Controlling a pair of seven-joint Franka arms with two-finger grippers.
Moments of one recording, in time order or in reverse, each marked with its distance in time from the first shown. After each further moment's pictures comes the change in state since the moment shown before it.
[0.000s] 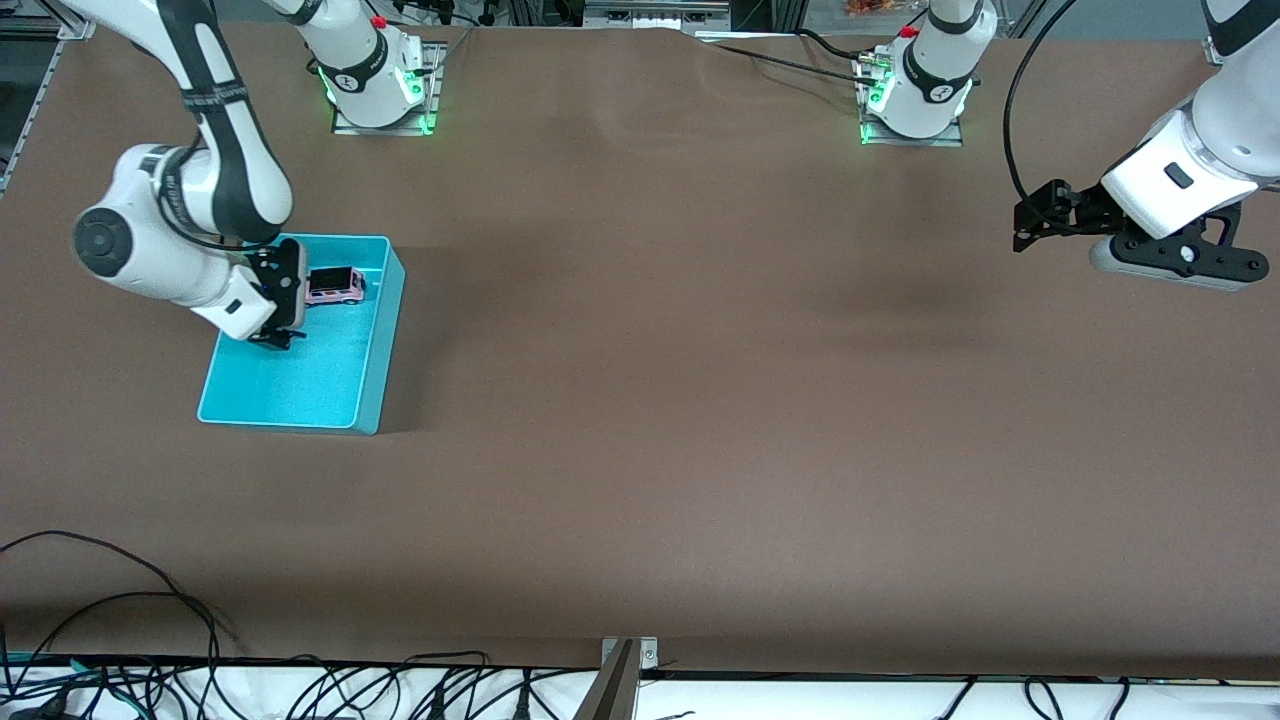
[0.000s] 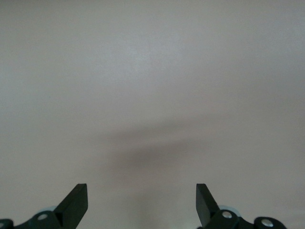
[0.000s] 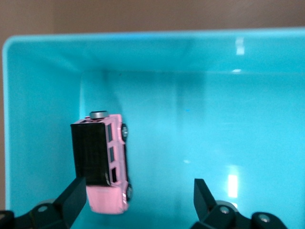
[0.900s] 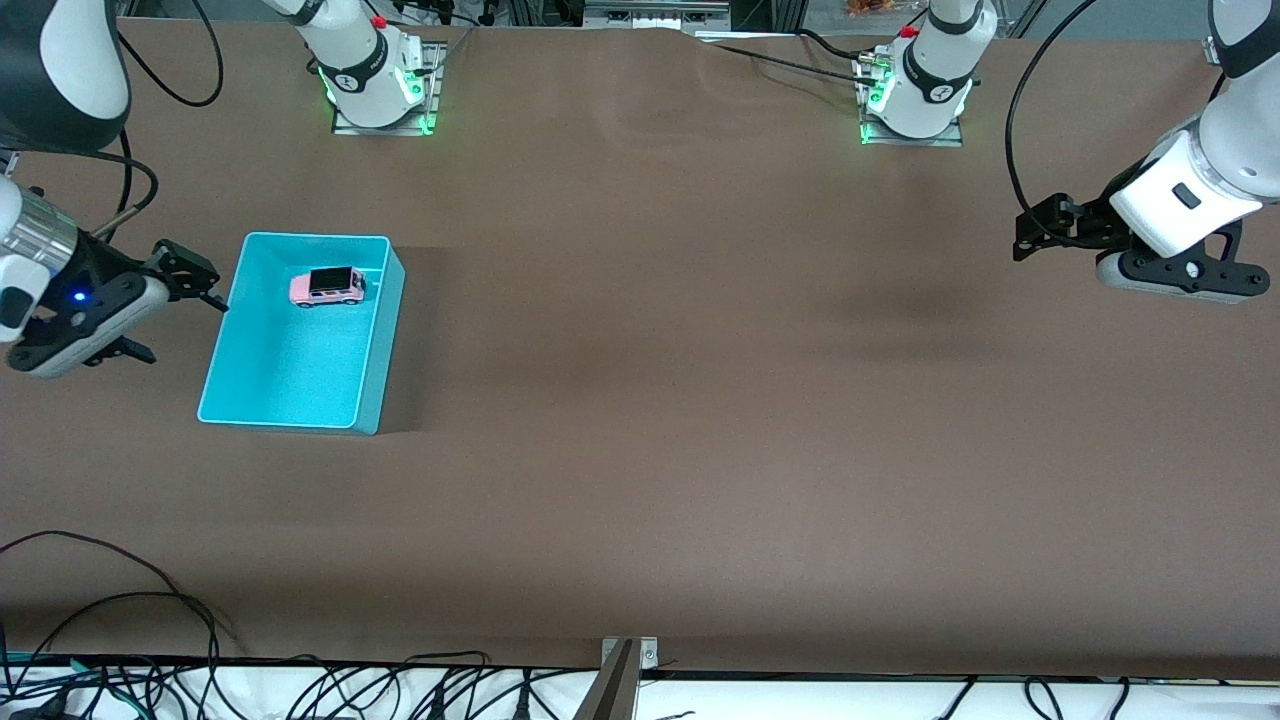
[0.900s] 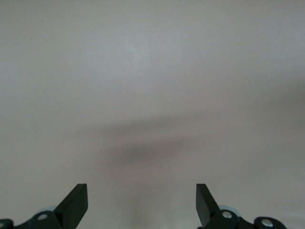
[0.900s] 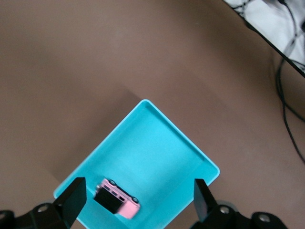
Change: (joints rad) left arm 0.020 0.024 0.003 0.004 -0.031 0.001 -0.020; right arm 0.020 -0.028 0.012 0.581 0.006 -0.372 1.095
